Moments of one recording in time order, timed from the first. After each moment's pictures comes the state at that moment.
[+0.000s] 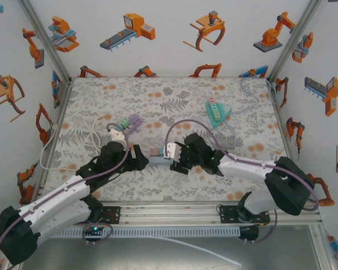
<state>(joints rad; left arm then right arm) -0.74 0.82 0.42 -0.19 -0.09 -0.60 0.85 1.40 0.65 0.03 -0.29 -0.55</state>
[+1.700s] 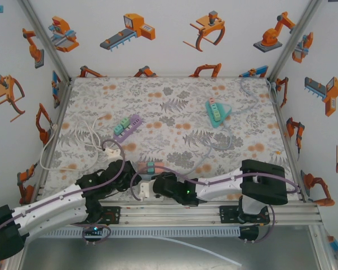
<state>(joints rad) -0.98 0.70 0.31 -0.44 -0.32 -1.04 1.44 1.61 0.69 0.14 0.46 -0.56</state>
